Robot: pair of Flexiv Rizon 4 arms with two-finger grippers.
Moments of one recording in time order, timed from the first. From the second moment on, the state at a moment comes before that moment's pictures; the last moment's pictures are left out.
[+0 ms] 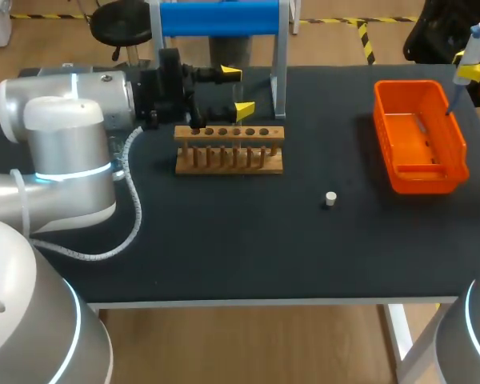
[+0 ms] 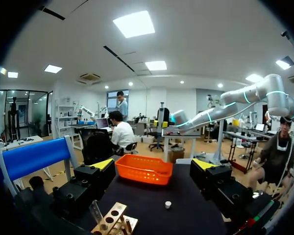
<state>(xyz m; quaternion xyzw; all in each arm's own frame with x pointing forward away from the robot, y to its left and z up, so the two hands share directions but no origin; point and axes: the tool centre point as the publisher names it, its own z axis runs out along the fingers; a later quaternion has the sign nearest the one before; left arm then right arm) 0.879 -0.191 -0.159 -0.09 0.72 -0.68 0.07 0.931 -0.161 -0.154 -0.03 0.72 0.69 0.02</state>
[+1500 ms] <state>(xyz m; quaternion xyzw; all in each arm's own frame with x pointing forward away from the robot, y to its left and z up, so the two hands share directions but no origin) 0.879 -0.191 -0.159 -0.09 0.72 -0.68 0.07 0.869 -0.048 -0.163 -0.06 0.72 0.69 -0.03</state>
